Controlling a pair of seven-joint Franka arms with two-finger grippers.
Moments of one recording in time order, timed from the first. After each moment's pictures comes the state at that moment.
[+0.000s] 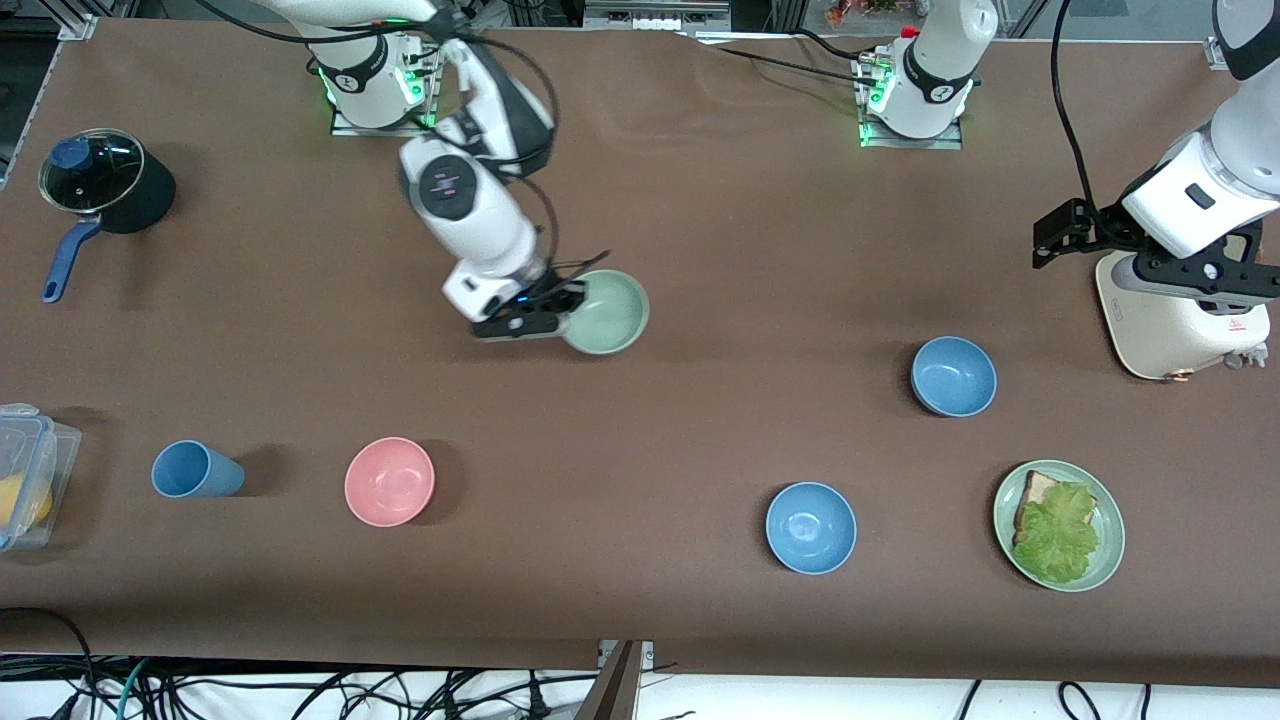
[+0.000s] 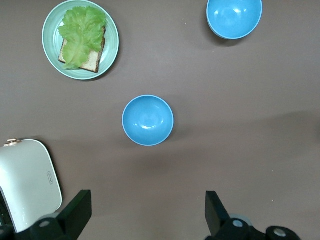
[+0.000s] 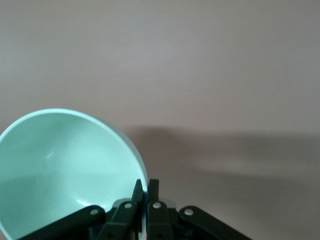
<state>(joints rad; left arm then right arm) -0.04 0.02 -0.03 -1.64 0.00 1.61 0.05 0.52 0.44 0.20 -1.88 0.12 2.45 0.60</state>
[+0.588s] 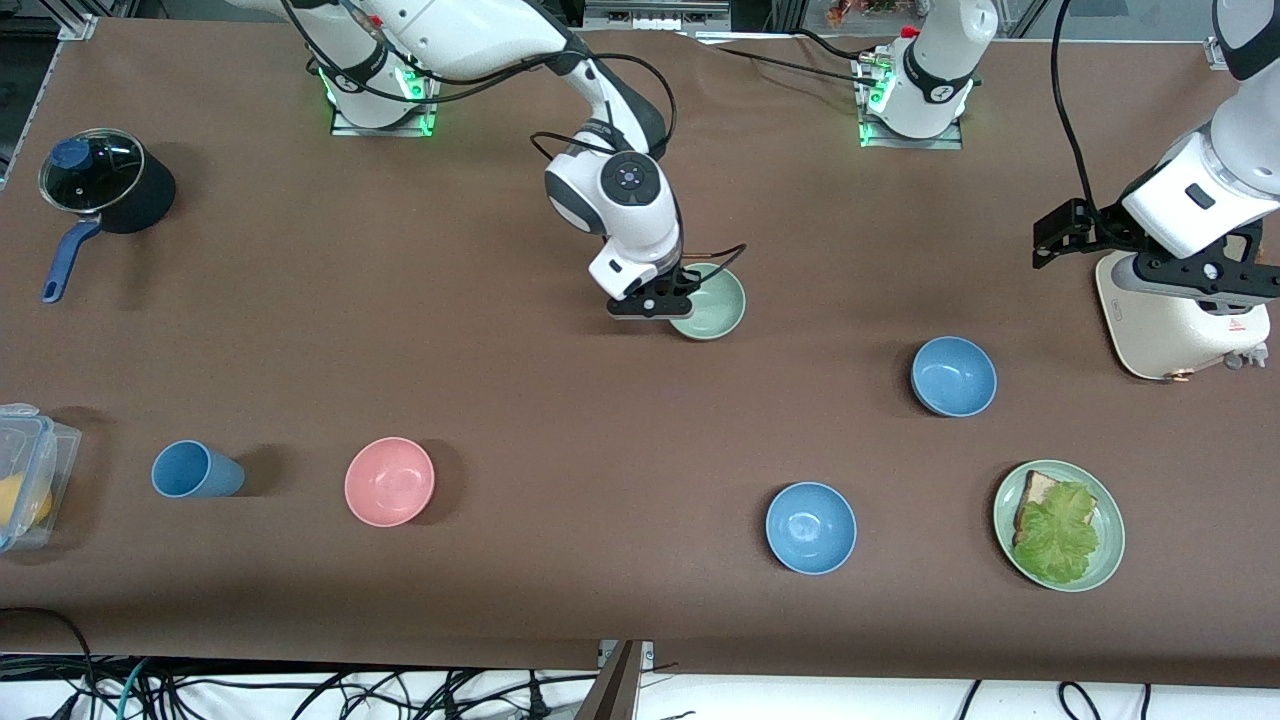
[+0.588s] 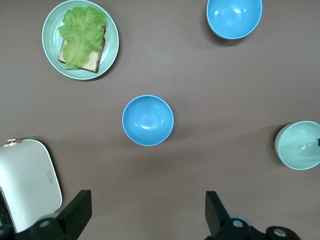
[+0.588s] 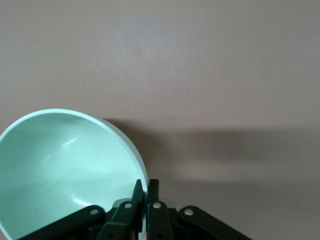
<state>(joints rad) -0.04 0.02 -0.03 -1.64 0.00 1.61 0.05 0.74 0.73 0.19 -1.62 -0.09 2.45 0.98</state>
